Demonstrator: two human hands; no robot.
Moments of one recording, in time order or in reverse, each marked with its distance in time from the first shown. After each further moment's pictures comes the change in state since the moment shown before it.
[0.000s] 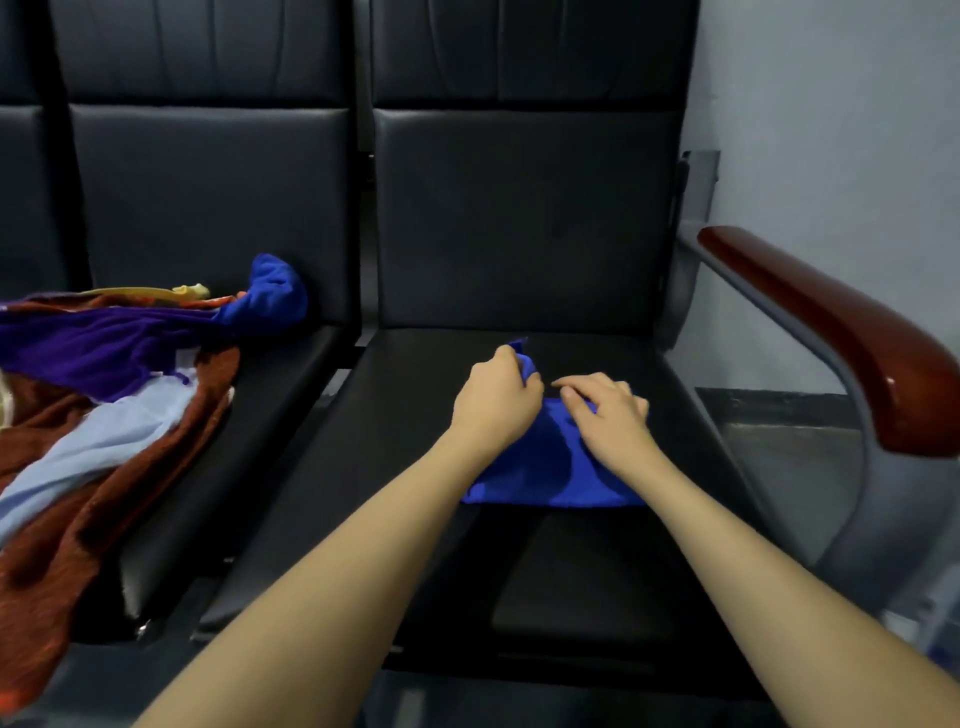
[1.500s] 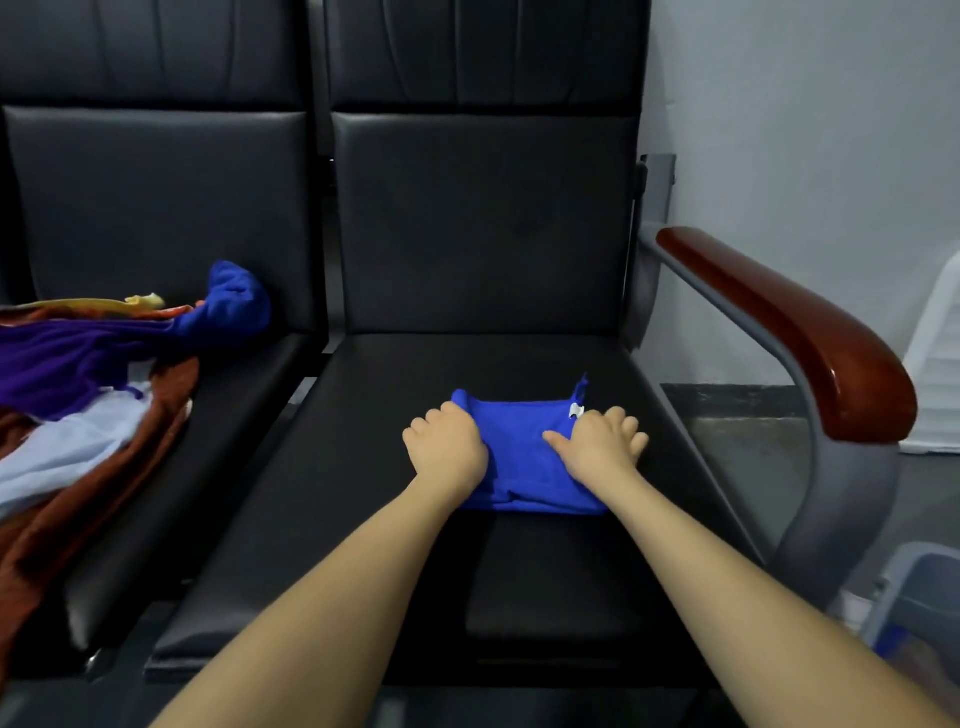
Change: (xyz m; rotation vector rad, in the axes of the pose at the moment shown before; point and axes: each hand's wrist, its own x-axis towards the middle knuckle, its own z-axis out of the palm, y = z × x) left_hand 0.000 -0.037 0.050 0.596 -0.077 -0.239; right_hand -0.002 0.018 0.007 -0.452 -0.046 0.473
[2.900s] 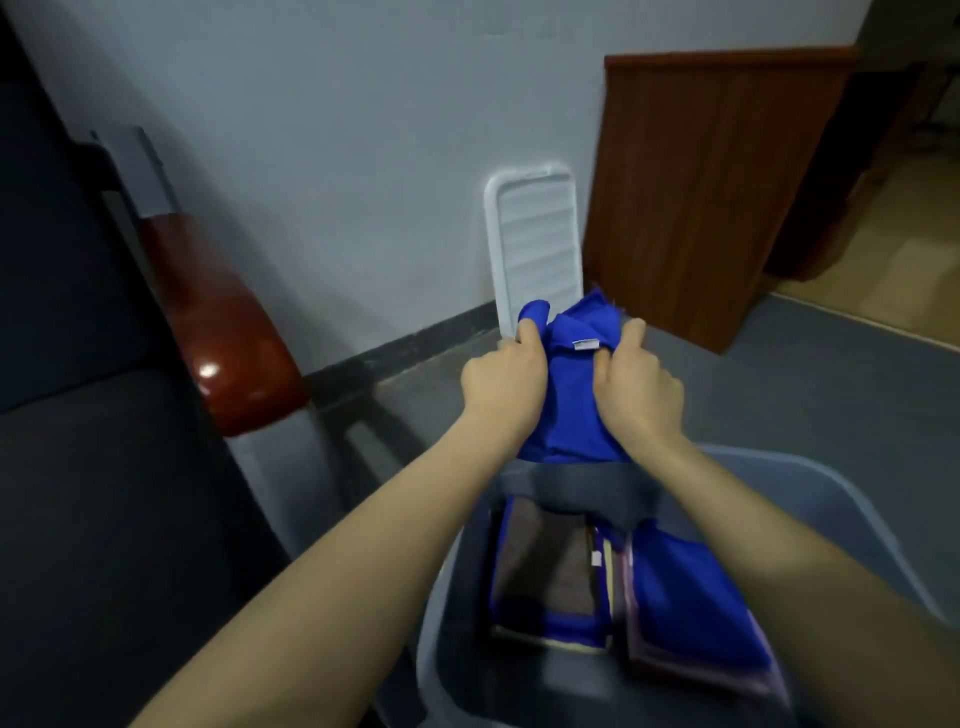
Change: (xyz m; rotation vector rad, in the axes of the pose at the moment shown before) left_hand -0.191 0.432 0.031 -0.100 0.225 1.089; right_hand -0.055 0.427 -0.126 0.087 0.637 0.433
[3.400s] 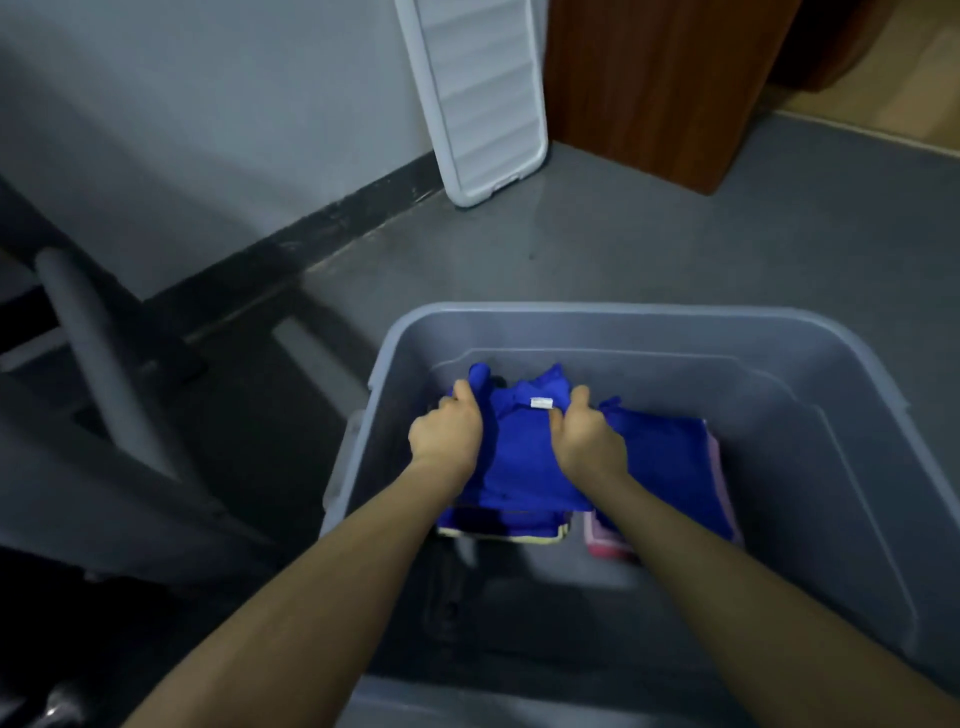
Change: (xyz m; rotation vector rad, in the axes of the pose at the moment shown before) left_hand -0.080 0.034 0.207 0.020 -0.605 -0.119; right_hand -0.097 0.151 0.166 0.035 -0.532 0.305
